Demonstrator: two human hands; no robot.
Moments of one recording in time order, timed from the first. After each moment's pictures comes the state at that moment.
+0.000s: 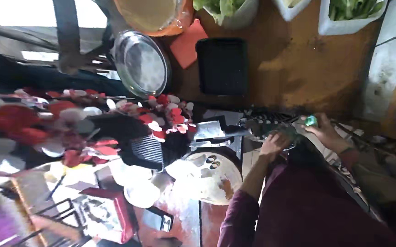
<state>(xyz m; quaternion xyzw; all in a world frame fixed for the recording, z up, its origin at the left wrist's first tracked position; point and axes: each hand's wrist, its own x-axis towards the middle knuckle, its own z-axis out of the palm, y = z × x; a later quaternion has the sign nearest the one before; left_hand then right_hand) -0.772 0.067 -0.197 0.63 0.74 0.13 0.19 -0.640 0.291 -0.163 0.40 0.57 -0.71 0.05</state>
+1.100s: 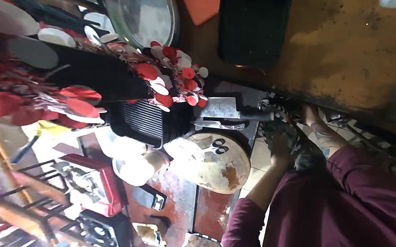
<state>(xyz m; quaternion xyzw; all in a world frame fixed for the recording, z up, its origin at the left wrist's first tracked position) -0.713 0.025 -0.192 0.24 0.82 -0.03 0.52 -0.738 0.230 -0.321 0.34 0.82 -0.39 0.26</state>
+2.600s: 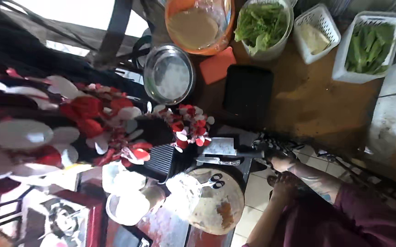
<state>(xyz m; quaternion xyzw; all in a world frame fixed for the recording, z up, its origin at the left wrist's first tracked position) -0.709 0.055 -0.191 0.39 0.79 0.13 0.46 -0.786 0.181 -0.207 0.03 0.77 -0.36 0.52</state>
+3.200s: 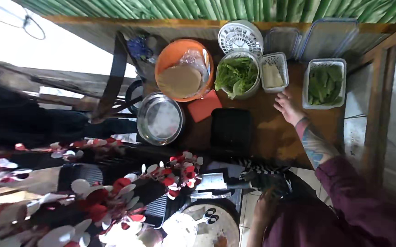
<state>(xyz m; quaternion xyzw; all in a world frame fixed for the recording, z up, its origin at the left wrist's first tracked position) -0.791 0.071 -0.113 0.23 0.81 0.25 0.49 -0.904 0.415 0.007 0.43 0.48 -0.76 -0.05</state>
